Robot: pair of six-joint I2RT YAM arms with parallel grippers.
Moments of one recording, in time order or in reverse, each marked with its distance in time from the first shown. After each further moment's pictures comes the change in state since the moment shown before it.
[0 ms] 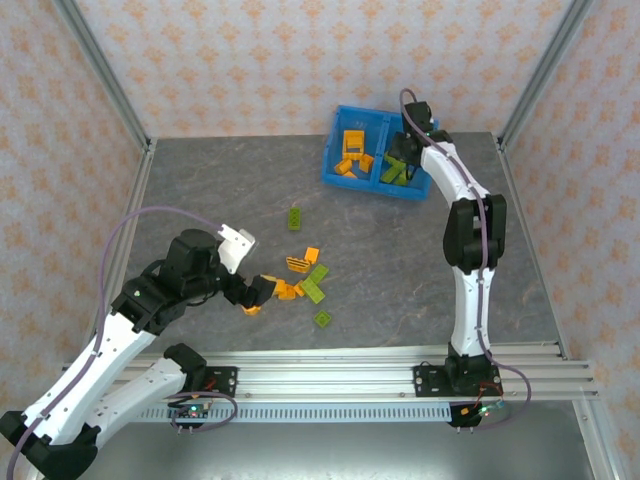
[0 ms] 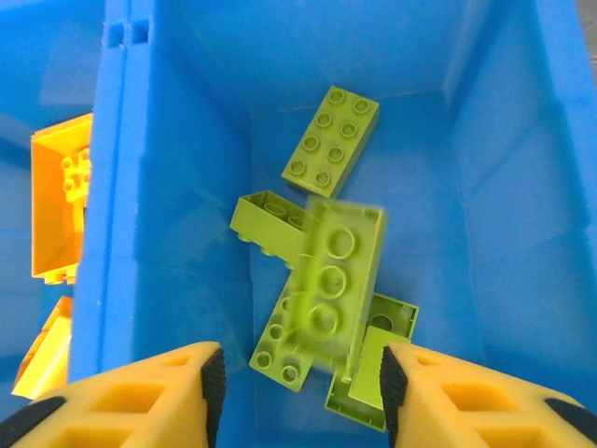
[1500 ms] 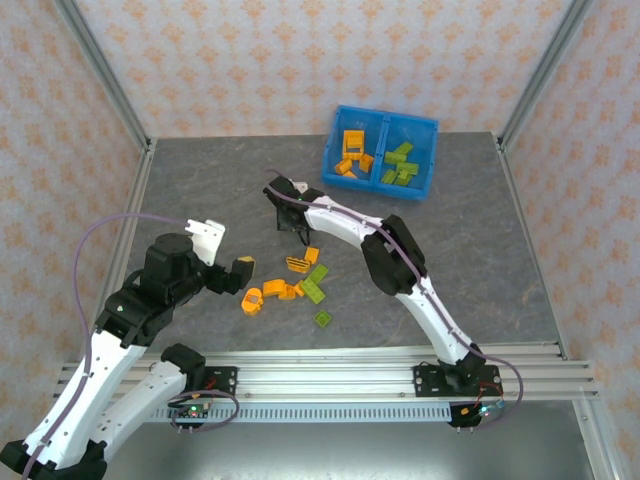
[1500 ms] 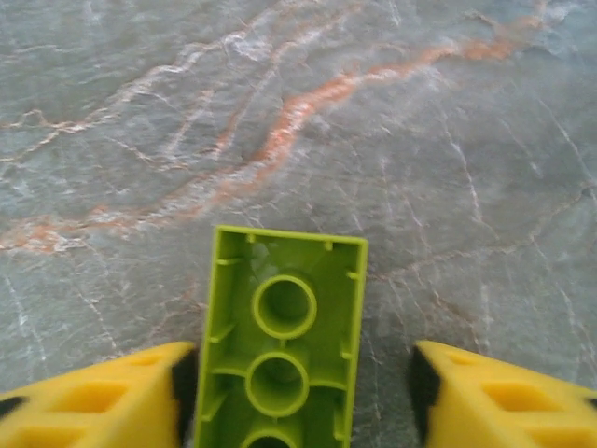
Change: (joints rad) left arm 0.113 -0.095 -0.013 0.019 -0.211 -0.034; right arm 0.620 0.253 0.058 -0.054 0.140 0.202
